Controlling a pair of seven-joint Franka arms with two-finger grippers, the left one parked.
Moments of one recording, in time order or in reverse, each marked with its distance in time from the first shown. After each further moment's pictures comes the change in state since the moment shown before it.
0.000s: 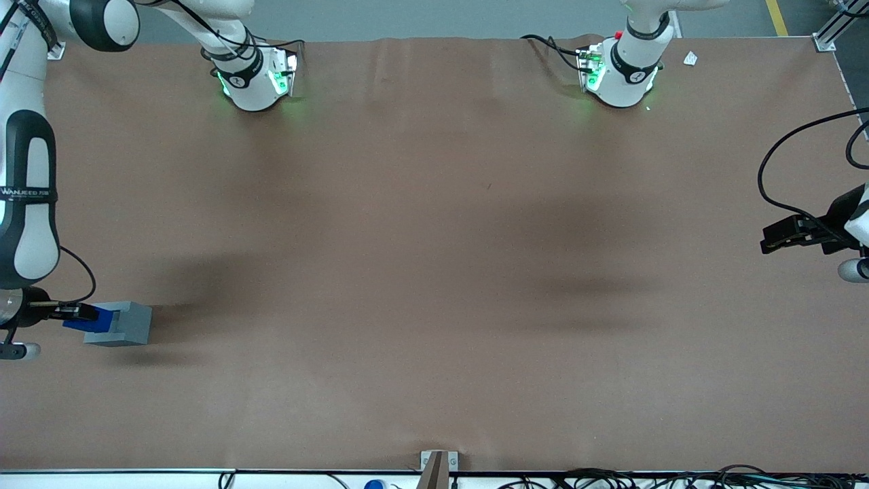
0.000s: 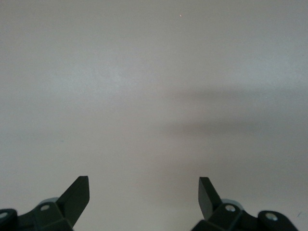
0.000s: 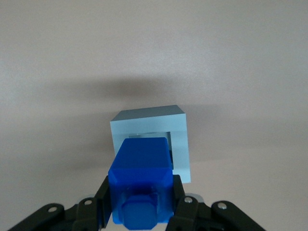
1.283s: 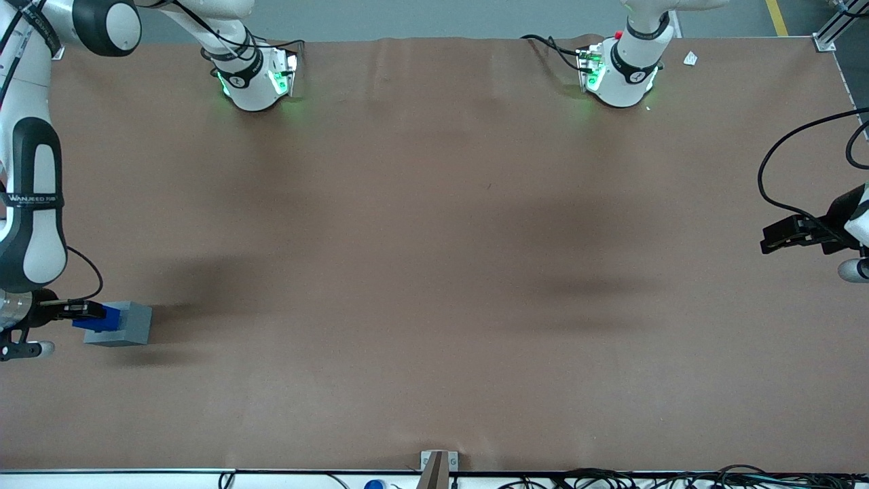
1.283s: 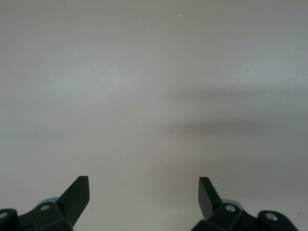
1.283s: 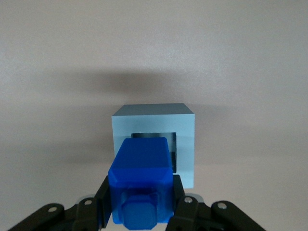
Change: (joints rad) arm 0.001 0.021 -0.004 -0.003 0.006 0.000 -0.062
